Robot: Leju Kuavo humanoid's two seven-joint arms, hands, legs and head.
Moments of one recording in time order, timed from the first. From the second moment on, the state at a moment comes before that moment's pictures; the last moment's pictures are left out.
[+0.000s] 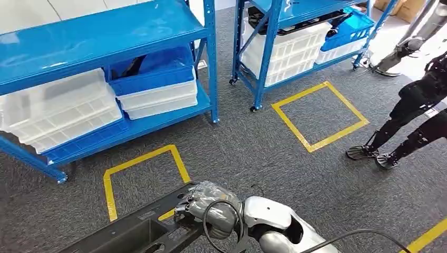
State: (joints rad) left arm -0.10 -0.23 1.08 -0.25 -1.23 0.10 -0.26; right arm -0.21 -0.18 0.79 -1.69 0.63 0.06 -0.35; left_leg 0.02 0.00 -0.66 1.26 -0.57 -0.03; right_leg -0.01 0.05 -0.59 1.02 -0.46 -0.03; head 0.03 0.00
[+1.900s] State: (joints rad) left arm -0.12 -0.22 1.07 -0.25 -1.26 0.10 -0.26; right arm -0.19 -0.22 0.78 -1.73 0.64 0.02 -0.33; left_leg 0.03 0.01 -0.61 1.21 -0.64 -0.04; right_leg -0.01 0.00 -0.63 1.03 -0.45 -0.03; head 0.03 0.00
